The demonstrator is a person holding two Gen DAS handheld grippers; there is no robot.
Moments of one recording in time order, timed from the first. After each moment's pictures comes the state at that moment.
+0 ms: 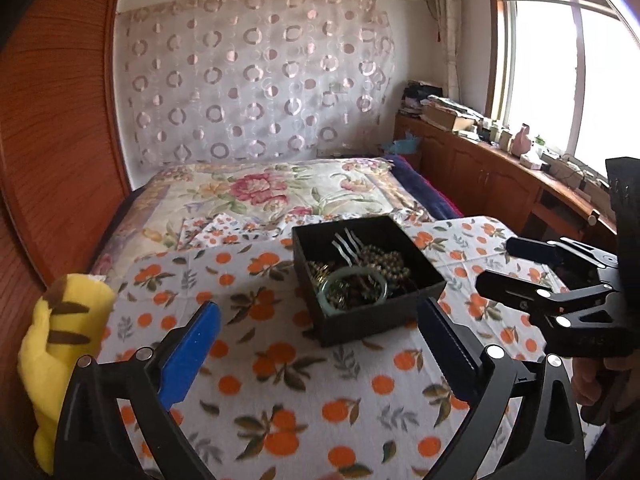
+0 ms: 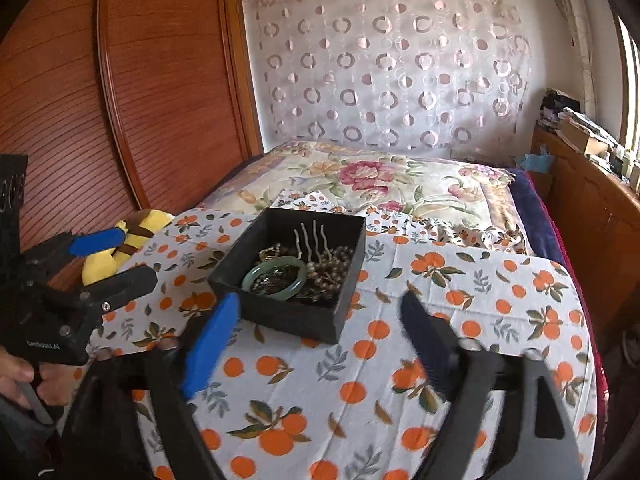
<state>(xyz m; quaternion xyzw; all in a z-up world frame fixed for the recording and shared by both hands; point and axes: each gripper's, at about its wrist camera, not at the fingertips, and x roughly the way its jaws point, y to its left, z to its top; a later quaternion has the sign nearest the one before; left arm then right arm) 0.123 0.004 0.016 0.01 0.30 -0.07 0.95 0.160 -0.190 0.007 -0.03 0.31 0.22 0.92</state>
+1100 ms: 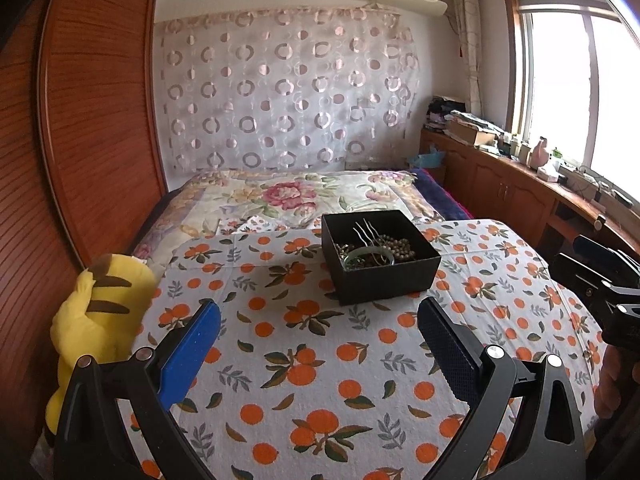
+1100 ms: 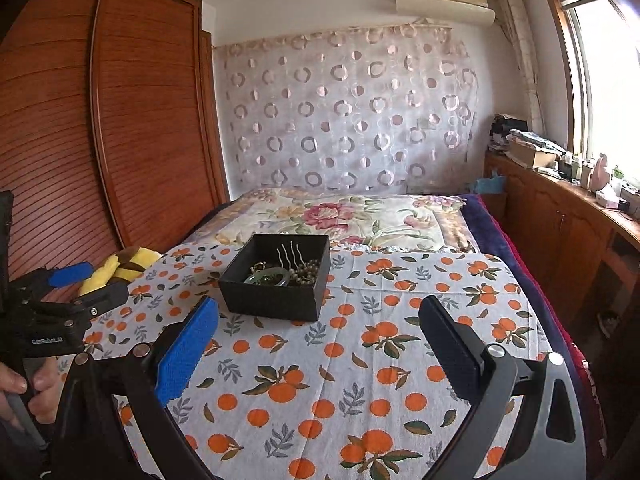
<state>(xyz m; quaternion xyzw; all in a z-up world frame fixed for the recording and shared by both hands) 0.046 0.012 0.025 0.00 0.27 -0.02 0.96 0.064 -0.221 0.029 -0.01 0.24 0.15 0.96</state>
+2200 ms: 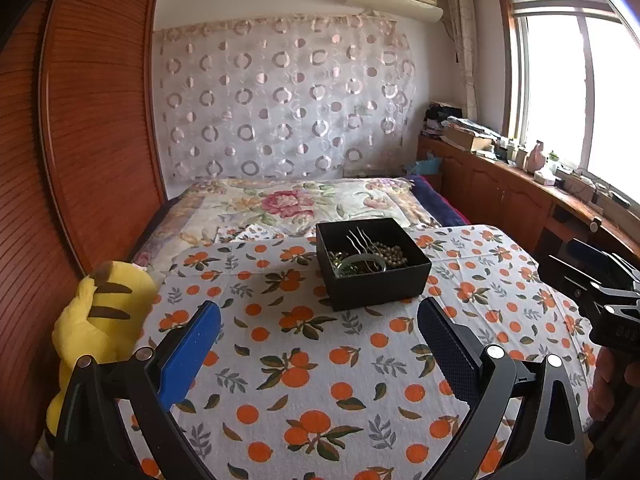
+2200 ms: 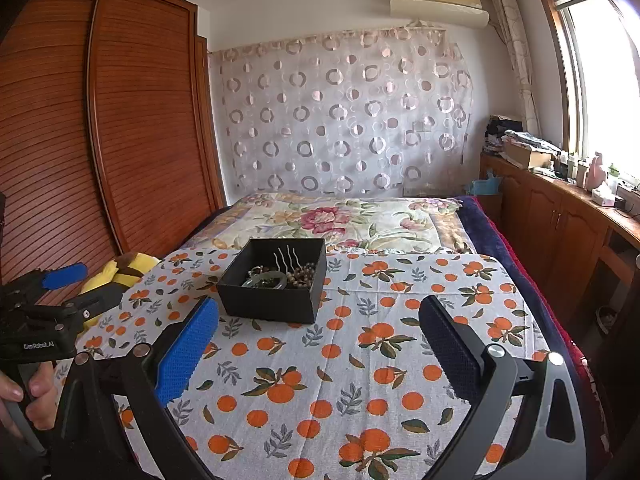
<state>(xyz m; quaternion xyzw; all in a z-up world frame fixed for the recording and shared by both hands) 0.039 0.009 0.035 0.01 0.26 -0.02 0.97 0.063 -0.222 0.030 0.00 0.23 0.14 0.96</state>
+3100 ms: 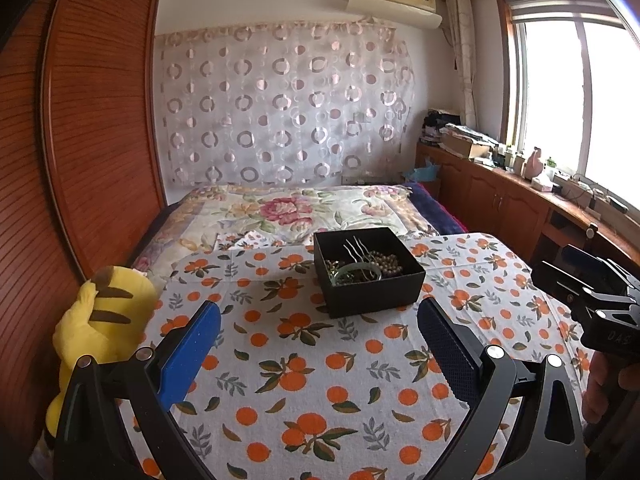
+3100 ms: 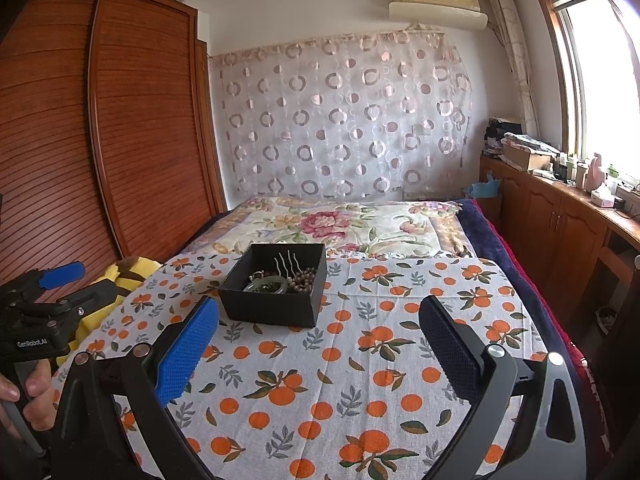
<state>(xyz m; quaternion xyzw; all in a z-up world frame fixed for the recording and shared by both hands) 0.036 0.005 0.048 0.01 0.25 -0.03 0.97 0.061 -0.221 0.036 0.00 0.22 0.14 0.96</state>
